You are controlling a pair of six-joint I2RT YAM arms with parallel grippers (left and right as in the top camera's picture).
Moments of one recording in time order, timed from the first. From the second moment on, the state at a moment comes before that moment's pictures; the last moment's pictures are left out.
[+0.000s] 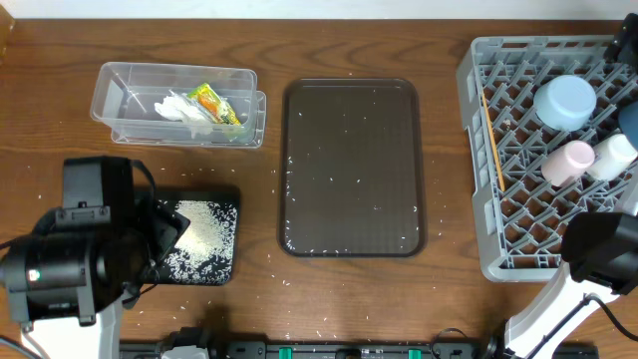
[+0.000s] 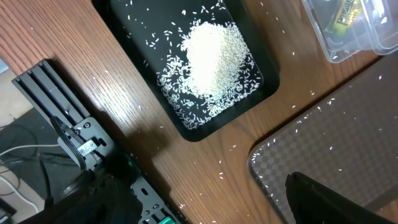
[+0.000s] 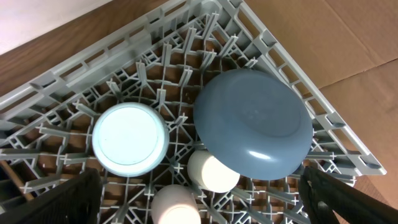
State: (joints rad) left arm 0.07 1.04 1.46 -1.70 -0.11 -0.92; right arm -0.33 2.05 2.38 -1.29 0.37 0.19
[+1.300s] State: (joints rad) left arm -0.02 0.40 0.30 -0.47 0.14 0.01; right arm -0.33 2.05 2.38 -1.29 0.37 0.19
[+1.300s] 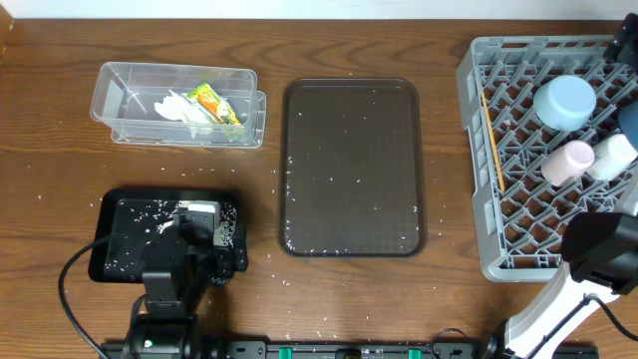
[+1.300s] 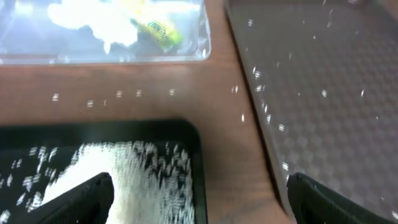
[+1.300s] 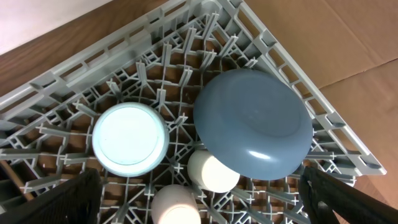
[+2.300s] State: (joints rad) left arm -0.02 0.07 0.02 -0.10 0.12 0.02; right arm -0.33 2.05 2.38 -1.29 0.37 0.19
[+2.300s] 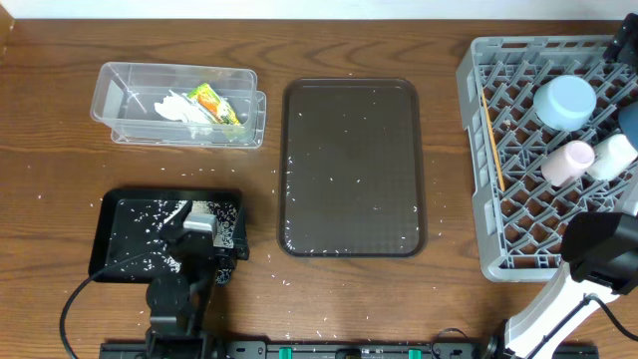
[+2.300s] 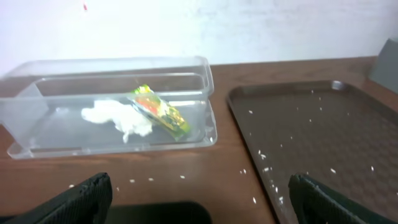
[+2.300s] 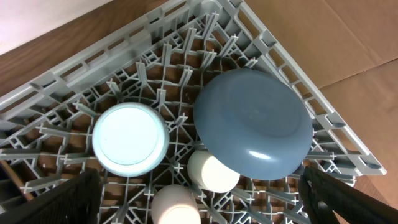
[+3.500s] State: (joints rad) left arm -0.02 0.01 0.02 -0.11 0.09 0.02; right arm -0.33 2.05 2.38 -1.29 0.37 0.19
